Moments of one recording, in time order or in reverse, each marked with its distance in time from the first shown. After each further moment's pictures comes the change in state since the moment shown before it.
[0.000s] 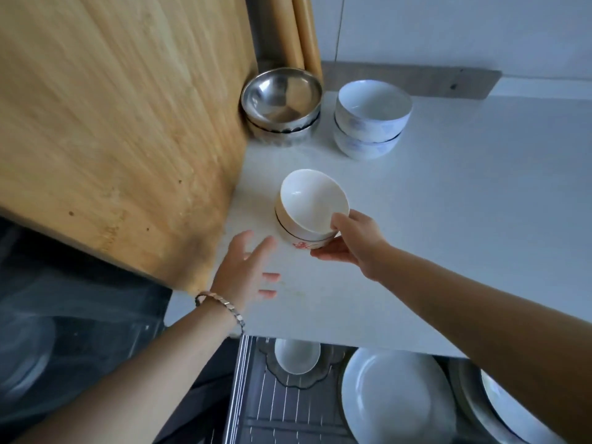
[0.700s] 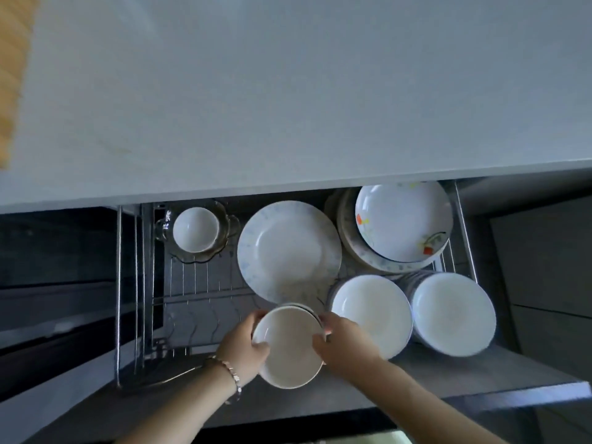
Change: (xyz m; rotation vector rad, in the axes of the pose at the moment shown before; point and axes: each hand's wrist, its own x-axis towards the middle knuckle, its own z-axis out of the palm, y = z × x) left_hand -0.159 -0.256 0.161 0.807 -0.336 -0.227; right_hand -0.192 0.301 -0.166 -0.793 -0.103 0.317
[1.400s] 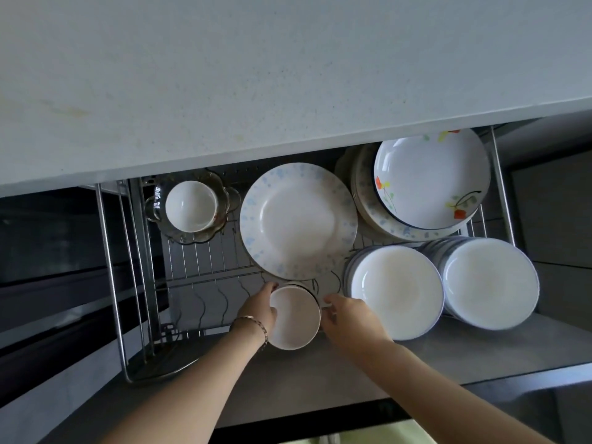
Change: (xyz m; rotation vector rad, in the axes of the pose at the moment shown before) left_hand 0.096 -0.044 0.030 0.279 -0.037 -0.042; right_hand 0.049 0.014 0.043 -0.046 0.059 0.043
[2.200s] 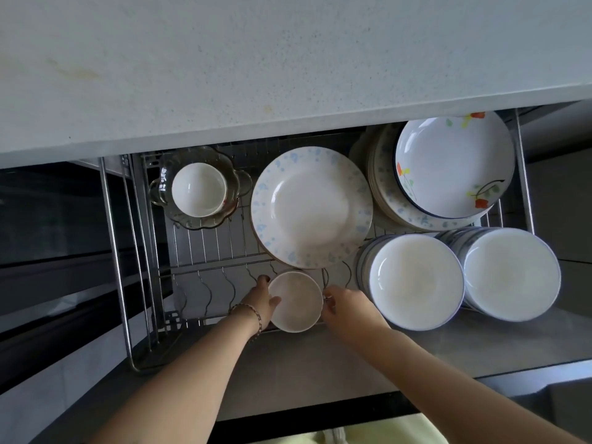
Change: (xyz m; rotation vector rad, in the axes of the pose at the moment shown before) left_hand 0.025 -0.035 0.002 0.024 -0.174 -0.041; right_hand 0.013 -0.010 0.024 0.025 -0.039 -0.037
